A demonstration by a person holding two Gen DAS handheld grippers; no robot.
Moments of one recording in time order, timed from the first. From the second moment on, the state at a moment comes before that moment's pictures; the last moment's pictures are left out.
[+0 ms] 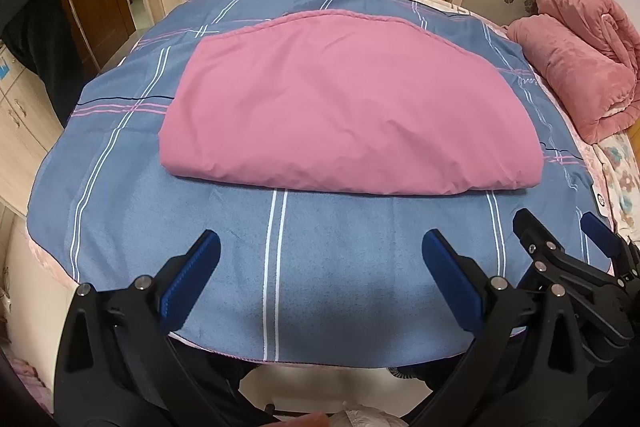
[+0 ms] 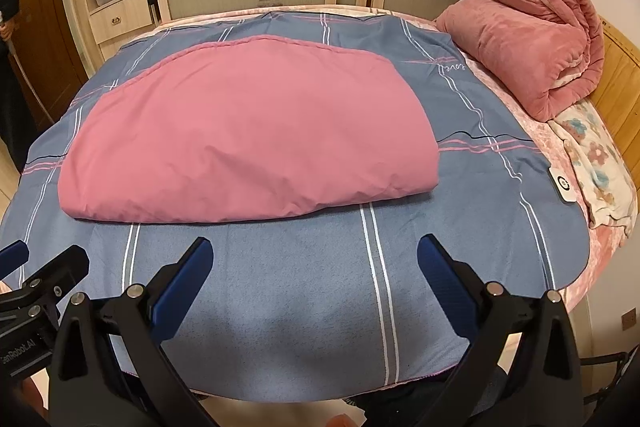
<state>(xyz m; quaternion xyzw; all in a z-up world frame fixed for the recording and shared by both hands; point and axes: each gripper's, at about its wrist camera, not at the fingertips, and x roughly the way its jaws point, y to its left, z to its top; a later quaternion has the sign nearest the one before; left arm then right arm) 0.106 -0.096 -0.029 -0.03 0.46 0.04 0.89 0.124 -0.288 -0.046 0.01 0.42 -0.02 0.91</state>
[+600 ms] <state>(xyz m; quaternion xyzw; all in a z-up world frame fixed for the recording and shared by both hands) 0.109 -0.092 -0.035 -0.02 0.46 0.05 0.88 0.125 -0.281 -0.050 0.01 0.42 -0.02 0.91</state>
